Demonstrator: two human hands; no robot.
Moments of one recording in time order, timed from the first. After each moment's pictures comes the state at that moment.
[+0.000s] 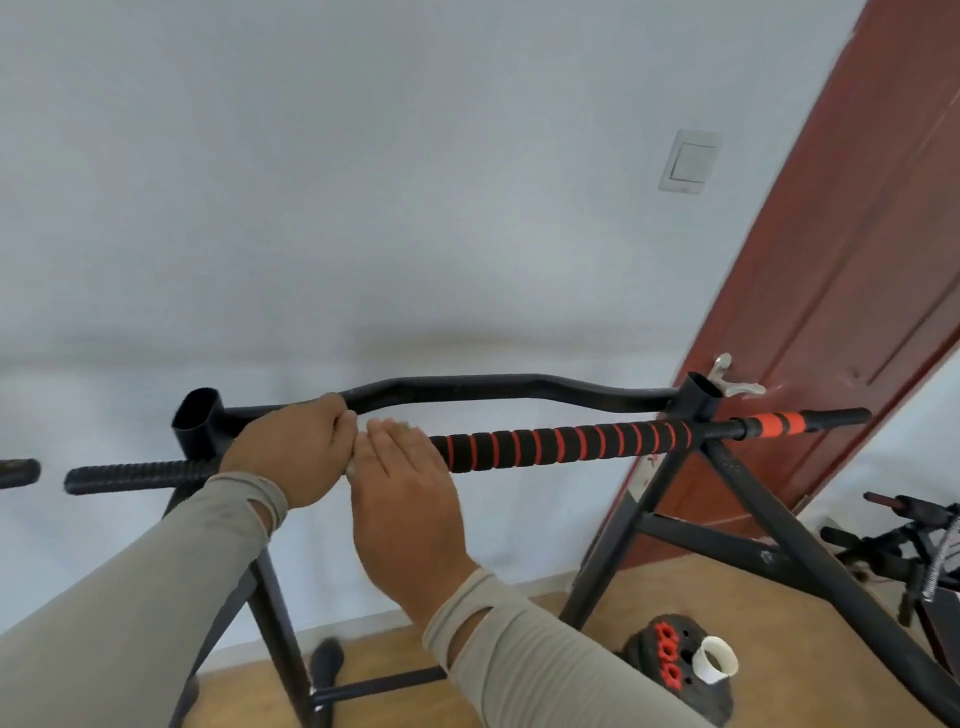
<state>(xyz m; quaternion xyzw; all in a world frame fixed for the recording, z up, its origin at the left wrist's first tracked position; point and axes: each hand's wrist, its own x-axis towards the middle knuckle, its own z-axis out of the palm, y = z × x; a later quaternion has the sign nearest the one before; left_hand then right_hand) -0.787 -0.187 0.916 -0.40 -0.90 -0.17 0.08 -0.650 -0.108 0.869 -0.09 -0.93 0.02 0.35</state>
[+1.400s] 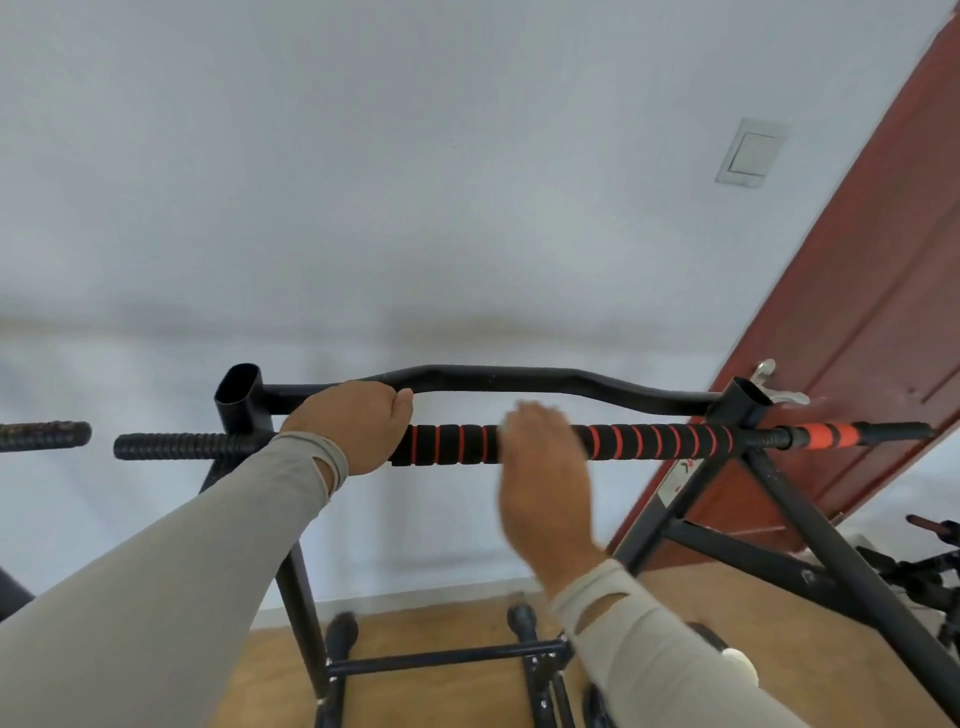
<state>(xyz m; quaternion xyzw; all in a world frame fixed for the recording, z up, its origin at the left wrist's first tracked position) -0.783 -0.165 0.930 -0.38 -0.91 -0.13 -0.01 -0.610 -0.029 0.869 -0.19 -0.90 0.03 0.39</state>
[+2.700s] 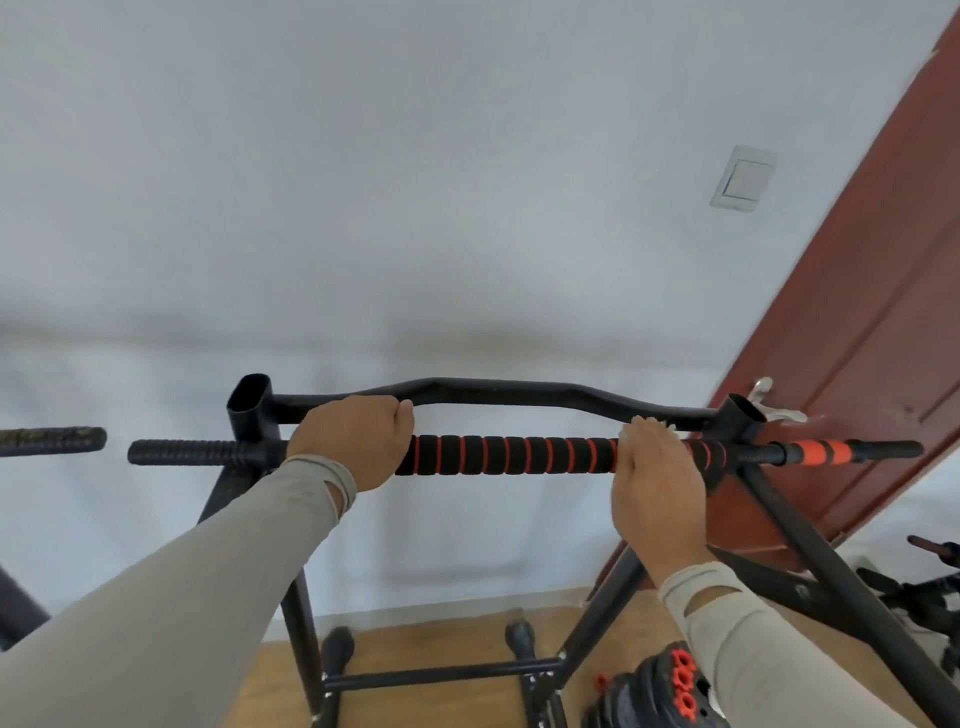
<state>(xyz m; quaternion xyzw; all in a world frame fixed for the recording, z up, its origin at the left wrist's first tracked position) -0.771 -0.170 0.925 -0.35 -0.93 -0.13 0.05 -0.543 0.047 0.900 -0.33 -0.88 -0.01 0.33</state>
